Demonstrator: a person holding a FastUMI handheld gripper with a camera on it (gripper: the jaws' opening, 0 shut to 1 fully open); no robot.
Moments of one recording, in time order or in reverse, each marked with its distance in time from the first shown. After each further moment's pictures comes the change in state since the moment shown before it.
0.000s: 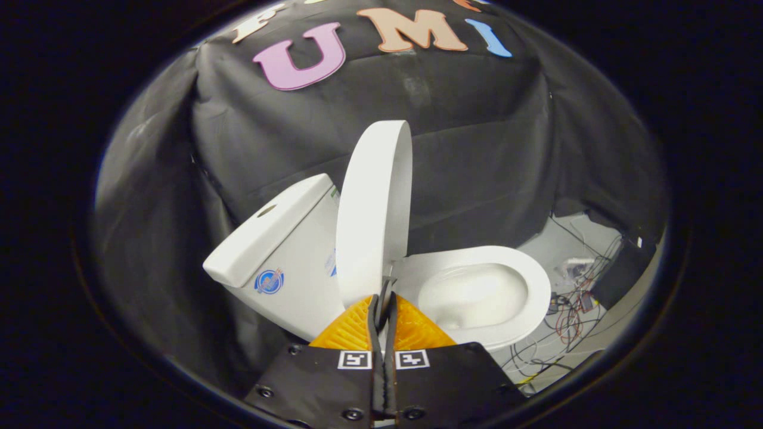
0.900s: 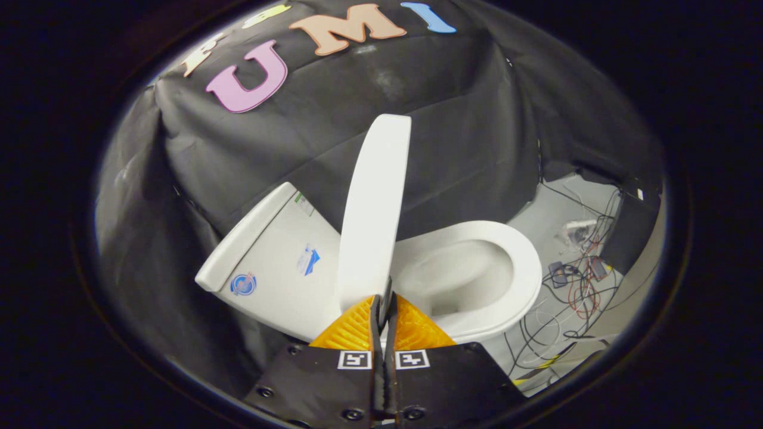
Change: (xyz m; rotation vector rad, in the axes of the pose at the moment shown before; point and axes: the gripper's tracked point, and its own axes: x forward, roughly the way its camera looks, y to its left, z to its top) arm -0.003 -0.078 -0.027 0.200 0.031 0.012
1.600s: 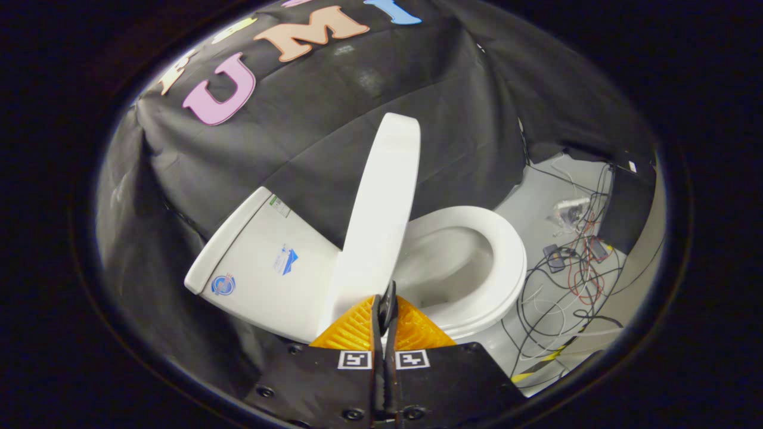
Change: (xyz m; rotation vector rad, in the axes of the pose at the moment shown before) arm 0.004 -0.056 -0.018 0.105 0.013 -0.020
